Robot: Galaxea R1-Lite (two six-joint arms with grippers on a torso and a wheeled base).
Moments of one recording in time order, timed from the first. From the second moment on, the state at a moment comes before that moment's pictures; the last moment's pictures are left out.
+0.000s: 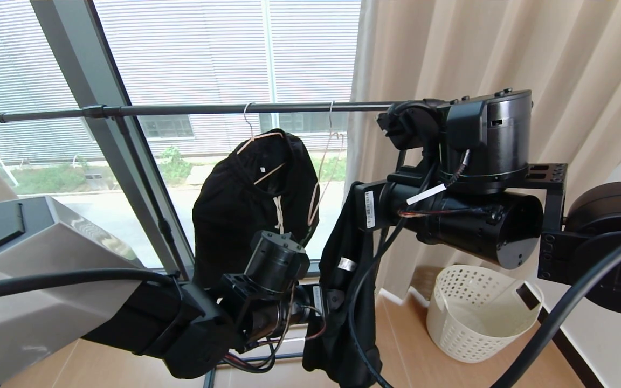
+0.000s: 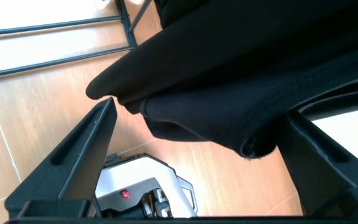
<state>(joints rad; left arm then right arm) -0.74 2.04 -0.91 -0.47 0.08 -0.59 0.78 1.77 -1.21 -0.22 -0.35 0.18</state>
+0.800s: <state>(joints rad) -0.76 2.05 -0.89 -0.47 0.09 -0.58 0.74 1.77 -1.24 -0.25 -0.40 0.19</state>
